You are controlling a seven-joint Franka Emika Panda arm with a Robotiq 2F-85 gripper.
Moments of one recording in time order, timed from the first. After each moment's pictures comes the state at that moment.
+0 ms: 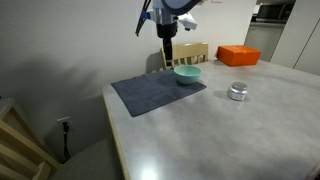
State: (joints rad) arm 0.46 1.12 0.08 -0.68 -0.33 1.88 -0.55
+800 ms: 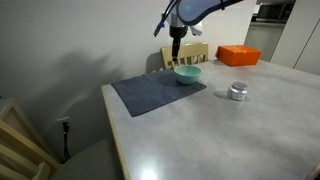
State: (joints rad) arm 0.34 1.13 0.02 -0.72 -0.33 2.09 -0.43
